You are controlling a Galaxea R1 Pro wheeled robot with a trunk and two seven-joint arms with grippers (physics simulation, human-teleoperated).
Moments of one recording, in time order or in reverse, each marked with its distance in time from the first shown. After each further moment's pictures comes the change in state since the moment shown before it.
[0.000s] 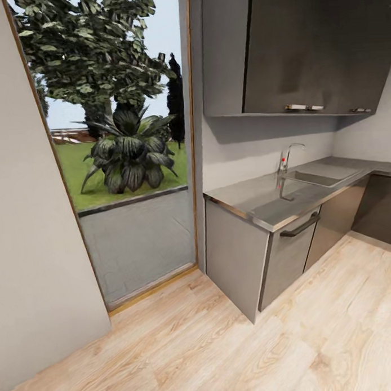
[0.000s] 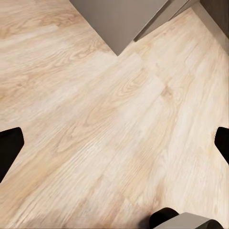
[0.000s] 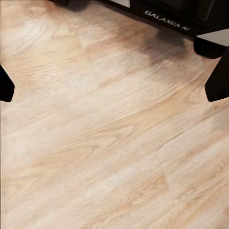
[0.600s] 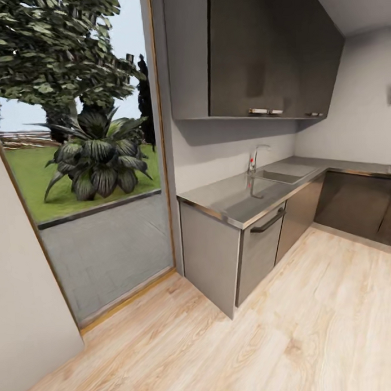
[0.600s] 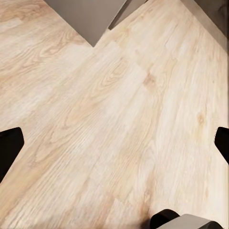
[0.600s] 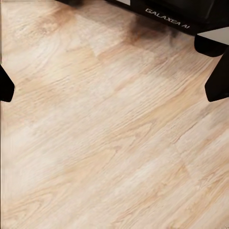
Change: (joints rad) left arm 0.000 0.000 0.000 0.000 0.000 0.000 0.000; right arm 0.000 0.000 0.000 0.000 0.000 -0.001 -0.001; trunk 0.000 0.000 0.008
